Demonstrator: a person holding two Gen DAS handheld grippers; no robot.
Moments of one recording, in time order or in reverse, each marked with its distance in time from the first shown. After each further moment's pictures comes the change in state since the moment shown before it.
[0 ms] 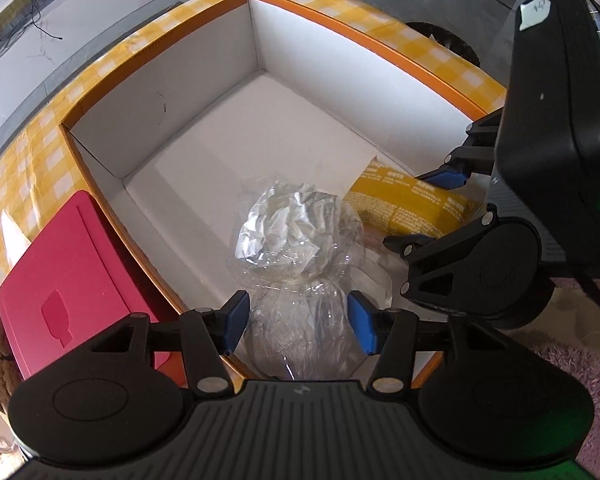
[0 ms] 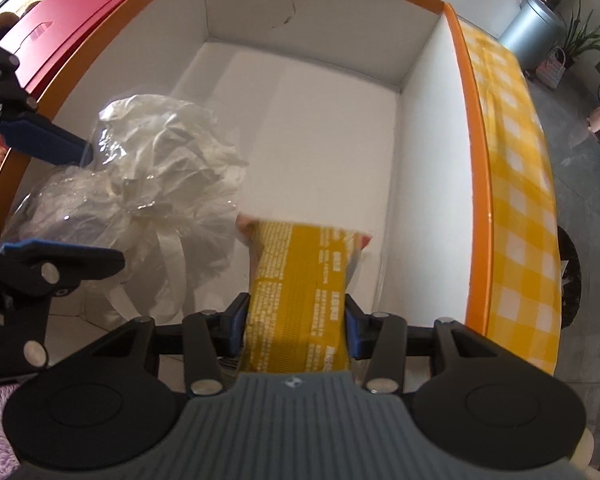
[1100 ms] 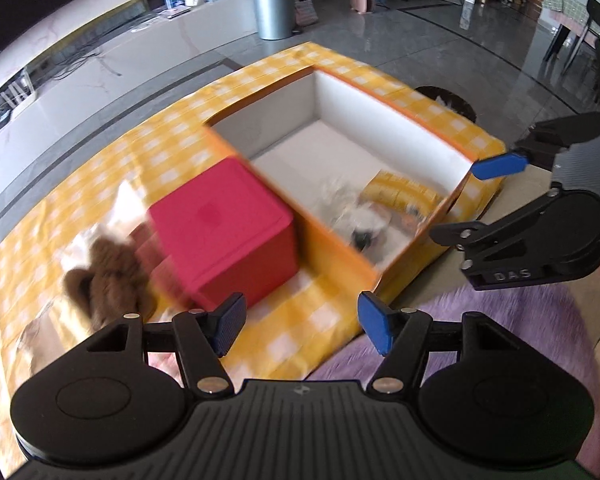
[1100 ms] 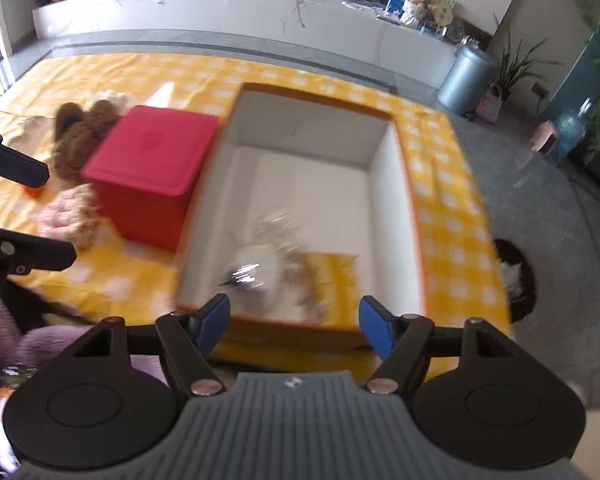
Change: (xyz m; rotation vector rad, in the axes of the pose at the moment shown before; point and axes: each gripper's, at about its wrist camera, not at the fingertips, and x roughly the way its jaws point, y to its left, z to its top) left arm -0.141 0.037 -0.120 -0.069 -0.214 0.073; right arm -0.150 0.080 -0.040 0.132 -0.231 -0.081
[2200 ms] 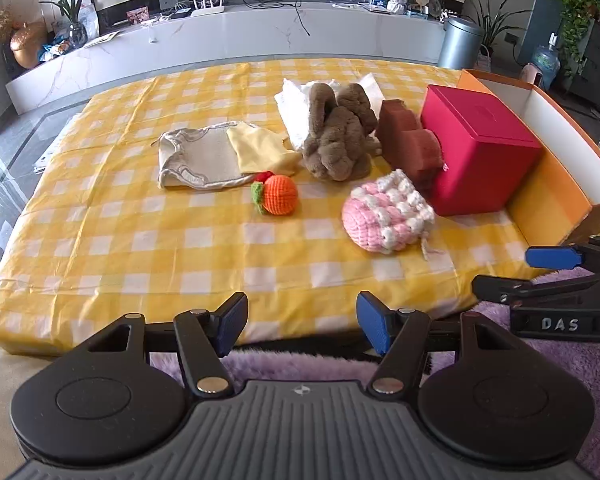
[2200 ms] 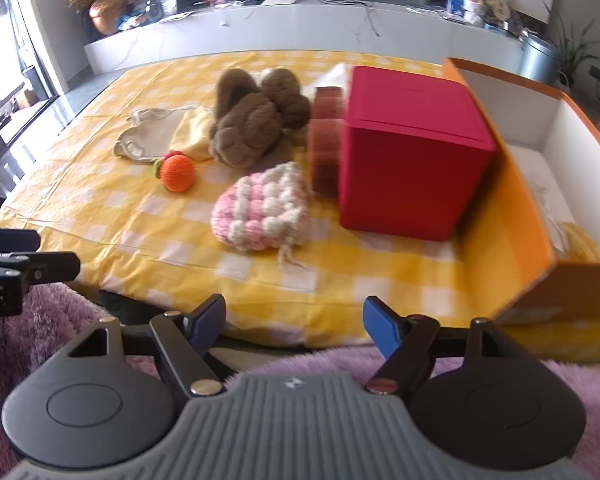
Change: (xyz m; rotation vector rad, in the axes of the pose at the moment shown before) left arm -0.018 0.137 -0.208 -0.489 -0.099 0.213; right arm 0.056 0.206 -0.033 0.063 -0.087 0.215
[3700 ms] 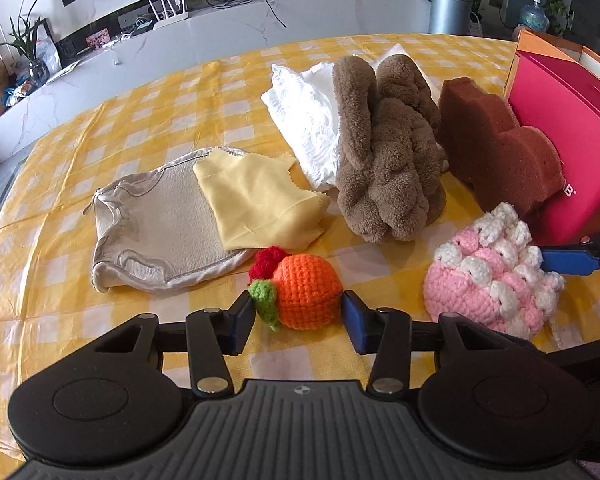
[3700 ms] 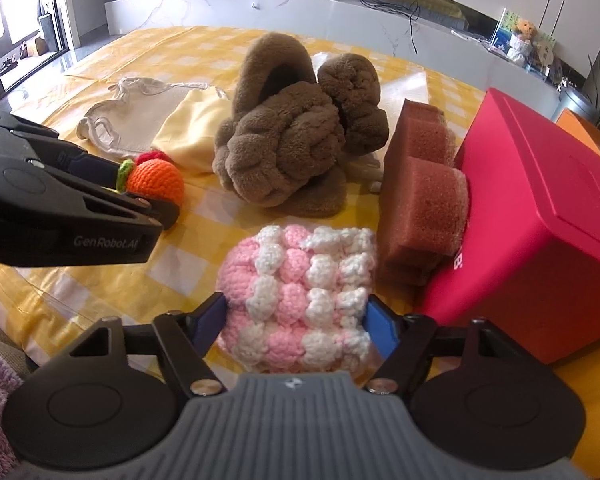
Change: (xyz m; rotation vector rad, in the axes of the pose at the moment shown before) left arm 0.155 0.011 0.067 0.159 0.007 0.024; right arm 0.126 0.041 0.056 -0.179 0.000 -0.059
